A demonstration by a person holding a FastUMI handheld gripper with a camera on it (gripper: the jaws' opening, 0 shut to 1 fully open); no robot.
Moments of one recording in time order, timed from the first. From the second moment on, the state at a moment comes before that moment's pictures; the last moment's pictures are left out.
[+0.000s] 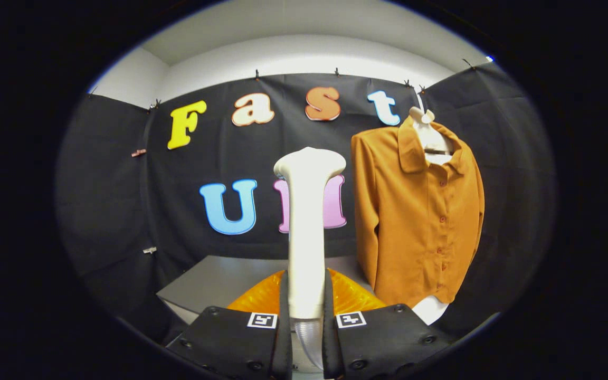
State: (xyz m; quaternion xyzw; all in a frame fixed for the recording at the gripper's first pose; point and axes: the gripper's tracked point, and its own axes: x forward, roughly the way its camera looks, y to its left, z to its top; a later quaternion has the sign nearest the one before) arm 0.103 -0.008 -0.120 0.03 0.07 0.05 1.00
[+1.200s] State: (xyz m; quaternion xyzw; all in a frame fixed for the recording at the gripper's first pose) arm 0.167 -0.202 -0.153 0.01 0.00 0.01 1.00
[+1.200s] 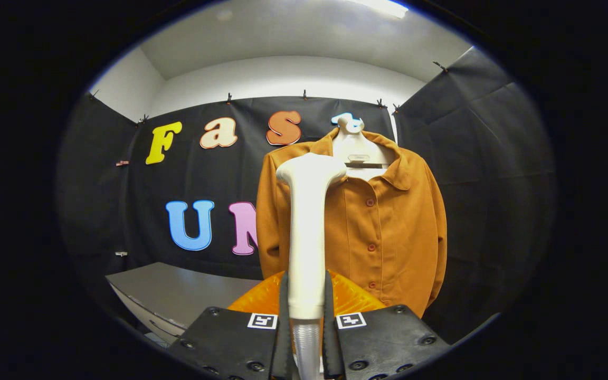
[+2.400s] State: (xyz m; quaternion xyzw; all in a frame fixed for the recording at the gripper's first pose) arm 0.174 -0.233 -0.301 0.02 0.13 0.00 0.99
